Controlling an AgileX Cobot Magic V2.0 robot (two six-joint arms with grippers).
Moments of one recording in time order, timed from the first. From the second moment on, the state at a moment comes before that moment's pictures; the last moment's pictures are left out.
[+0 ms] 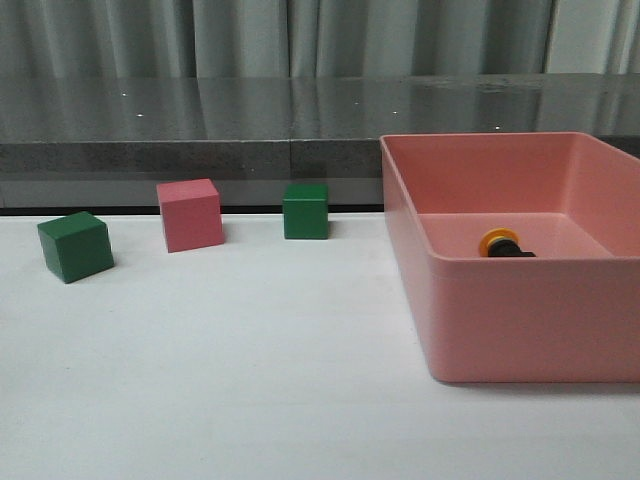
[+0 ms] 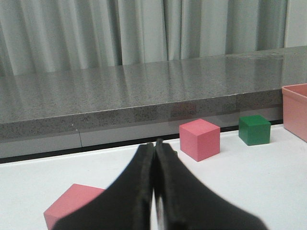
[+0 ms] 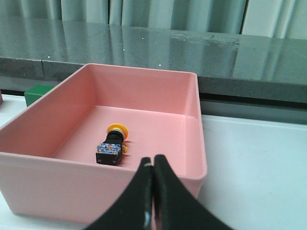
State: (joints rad) left arm -0.15 0.00 0.00 0.14 0.04 -0.04; right arm 0.12 -0.01 0.03 -0.09 0.10 0.04
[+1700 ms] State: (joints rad) left arm -0.15 0.00 0.00 0.14 0.04 -0.04; right arm 0.20 1.31 -0.98 0.06 0.41 -0.01
